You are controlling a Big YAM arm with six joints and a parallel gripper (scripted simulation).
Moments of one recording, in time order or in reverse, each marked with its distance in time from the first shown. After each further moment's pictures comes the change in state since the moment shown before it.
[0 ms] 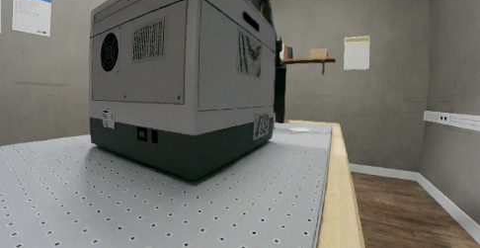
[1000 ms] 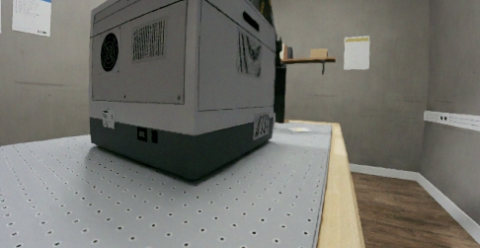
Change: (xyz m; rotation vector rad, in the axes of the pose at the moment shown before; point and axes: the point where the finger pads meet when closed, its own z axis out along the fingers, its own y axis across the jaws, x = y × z) arm -0.001 -0.005 -0.015 0.007 0.000 -0.001
